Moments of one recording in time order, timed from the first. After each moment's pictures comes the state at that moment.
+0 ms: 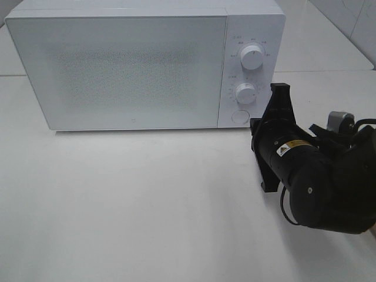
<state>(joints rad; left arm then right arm) 0.01 0.00 -0.51 -0.12 1.08 0.05 0.73 1.87 -0.52 0.78 -1.08 1.34</state>
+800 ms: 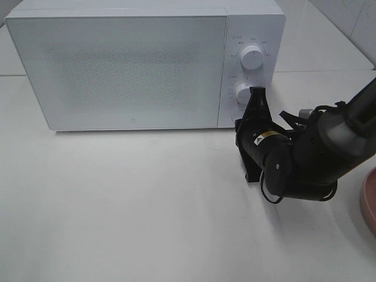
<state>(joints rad) 0.01 0.00 -0.51 -0.12 1.08 0.05 0.60 2.08 -0.73 0.63 -0.98 1.38</state>
